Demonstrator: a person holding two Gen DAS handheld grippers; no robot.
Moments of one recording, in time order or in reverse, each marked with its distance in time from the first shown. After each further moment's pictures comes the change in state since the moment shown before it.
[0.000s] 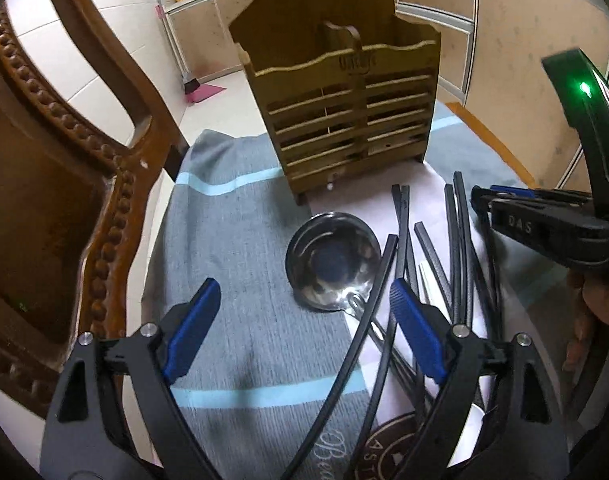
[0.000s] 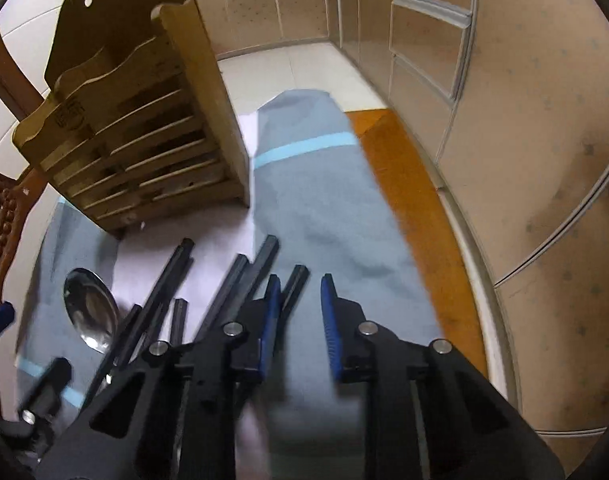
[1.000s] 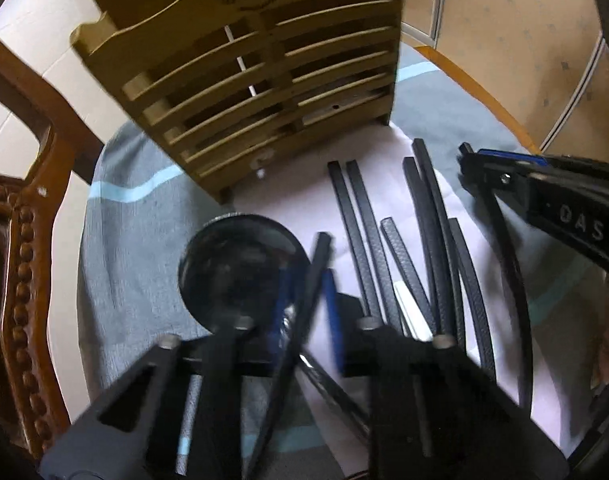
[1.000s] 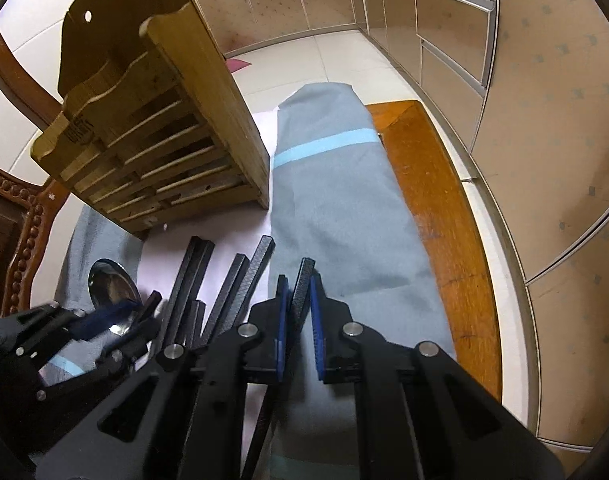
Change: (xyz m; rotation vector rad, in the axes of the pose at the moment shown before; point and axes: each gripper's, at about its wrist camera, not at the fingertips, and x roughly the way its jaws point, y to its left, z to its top) left arm 0.063 -0.041 0.044 0.107 0.167 -0.091; right arm -0.004 -0.013 0.011 -0.007 0.013 0.120
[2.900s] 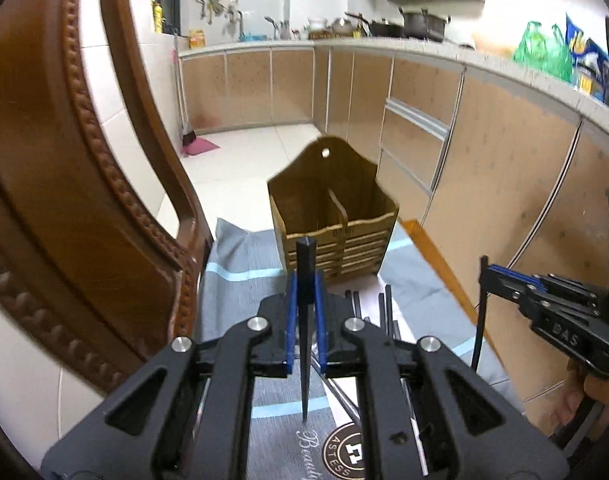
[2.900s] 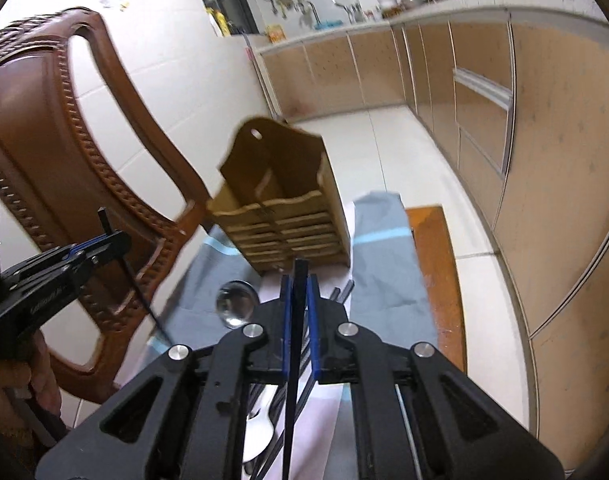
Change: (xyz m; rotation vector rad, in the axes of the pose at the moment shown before) left arm -0.193 0.054 -0.020 -0.228 -0.438 -0.036; right arm -0.171 0.041 -0.025 -0.125 -0.284 0.166
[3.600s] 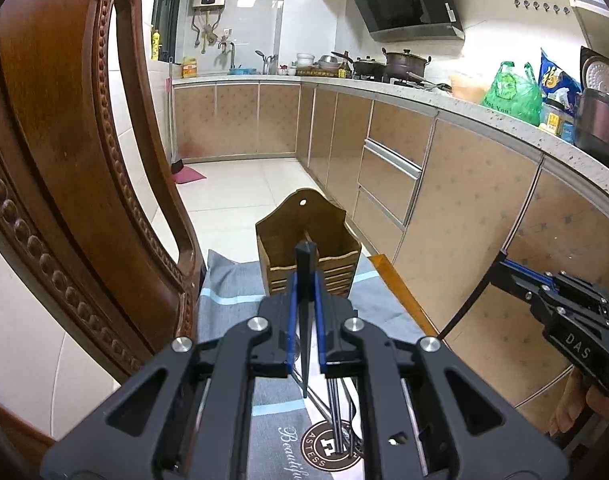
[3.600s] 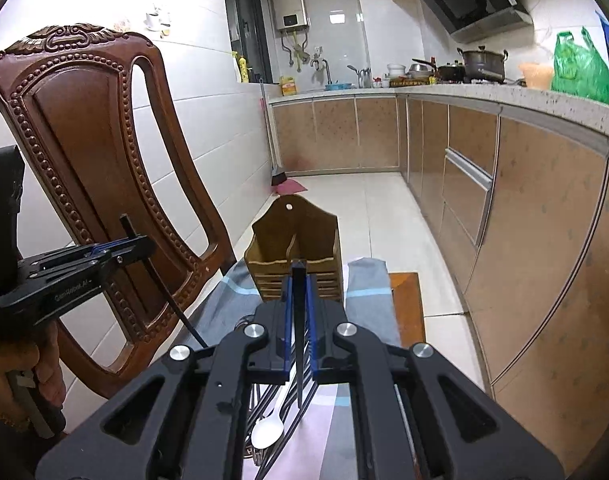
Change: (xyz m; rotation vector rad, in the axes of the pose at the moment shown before) left arm -0.076 0.007 0.009 -0.015 -0.117 -0.076; right arm -0.087 0.047 0.010 -0.125 -0.179 -0.080
